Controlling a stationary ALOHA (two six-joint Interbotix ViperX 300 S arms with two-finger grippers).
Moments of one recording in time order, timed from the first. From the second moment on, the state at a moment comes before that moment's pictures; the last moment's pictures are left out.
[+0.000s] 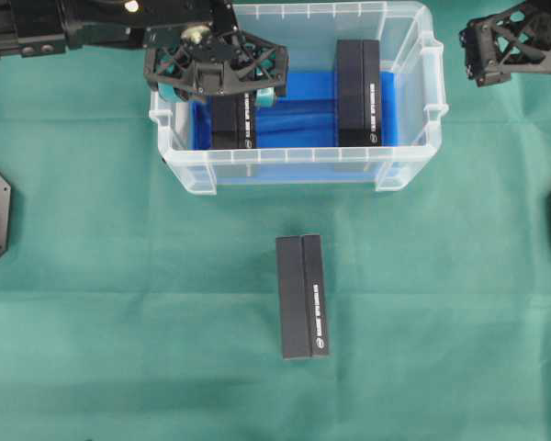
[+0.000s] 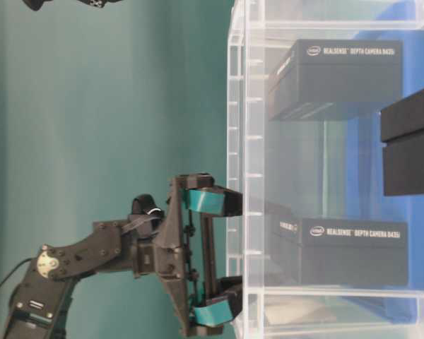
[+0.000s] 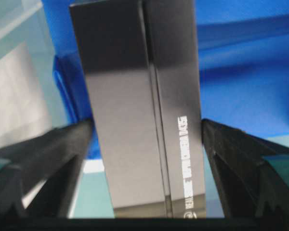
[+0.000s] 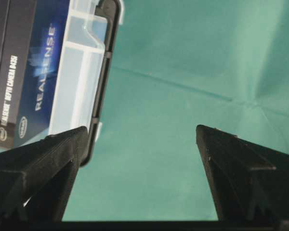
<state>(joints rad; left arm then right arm) 0.31 0.18 0.11 0.09 1.10 -1.22 -0.37 -0.46 0.48 -0.23 1.22 1.18</state>
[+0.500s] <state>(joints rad) 0.31 0.18 0.13 0.09 1.07 -1.24 -0.36 -0.46 0.48 -0.23 1.21 1.18</state>
